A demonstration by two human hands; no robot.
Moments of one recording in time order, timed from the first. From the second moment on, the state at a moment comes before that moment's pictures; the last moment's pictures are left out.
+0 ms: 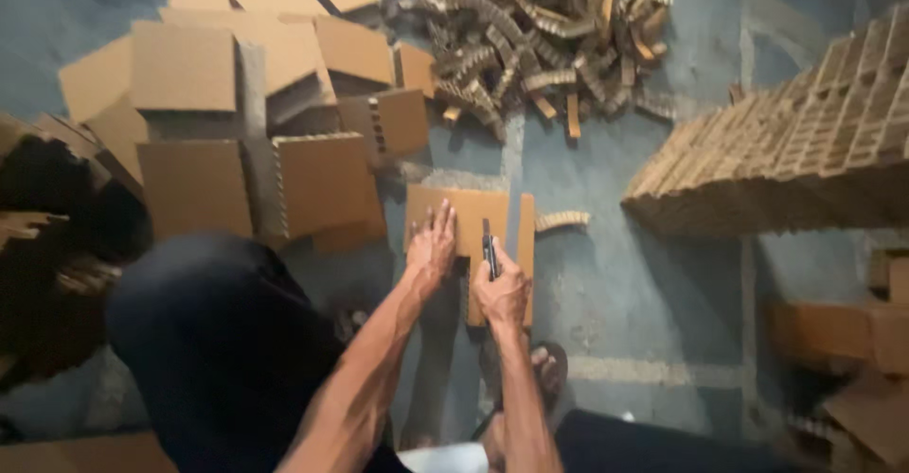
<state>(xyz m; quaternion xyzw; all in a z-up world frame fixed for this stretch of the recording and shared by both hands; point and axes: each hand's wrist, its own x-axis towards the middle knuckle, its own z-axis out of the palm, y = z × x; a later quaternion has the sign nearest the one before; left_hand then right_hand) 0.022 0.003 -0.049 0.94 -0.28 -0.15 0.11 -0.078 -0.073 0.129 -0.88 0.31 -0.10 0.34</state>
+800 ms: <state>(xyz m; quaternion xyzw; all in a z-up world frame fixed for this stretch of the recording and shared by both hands) 0.023 0.014 -0.042 0.94 -0.28 -0.15 0.14 0.001 -0.100 0.015 -0.92 0.27 -0.11 0.28</state>
